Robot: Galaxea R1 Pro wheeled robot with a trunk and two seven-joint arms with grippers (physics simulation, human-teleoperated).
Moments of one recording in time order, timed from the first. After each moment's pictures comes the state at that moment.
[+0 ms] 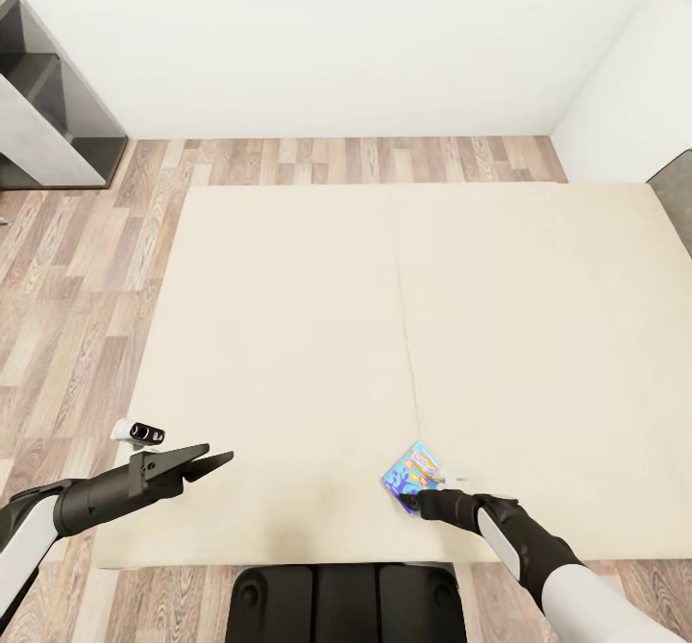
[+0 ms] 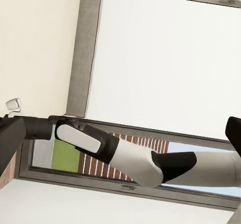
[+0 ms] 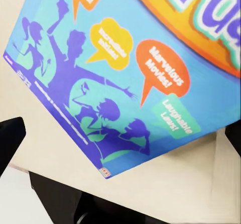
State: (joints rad) left arm -0.26 0.42 0.04 -1.46 0.99 1.02 -1.09; right arm -0.63 -0.10 0.25 -0.48 -0.35 0.31 0.41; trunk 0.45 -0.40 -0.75
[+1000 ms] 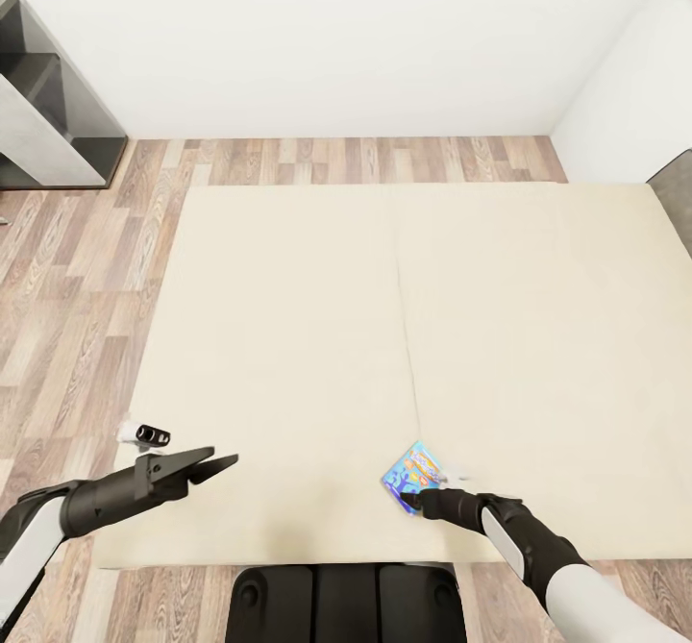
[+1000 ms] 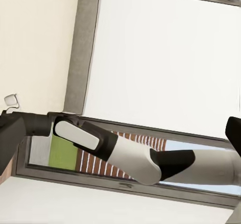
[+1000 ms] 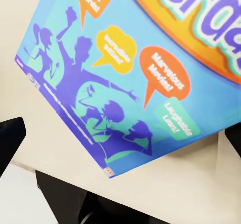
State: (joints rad) left arm -0.26 0.41 0.02 -1.46 0.99 1.02 -1.09; right arm -0.63 -0.11 0.25 -0.48 -0.35 0.31 0.45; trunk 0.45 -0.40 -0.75
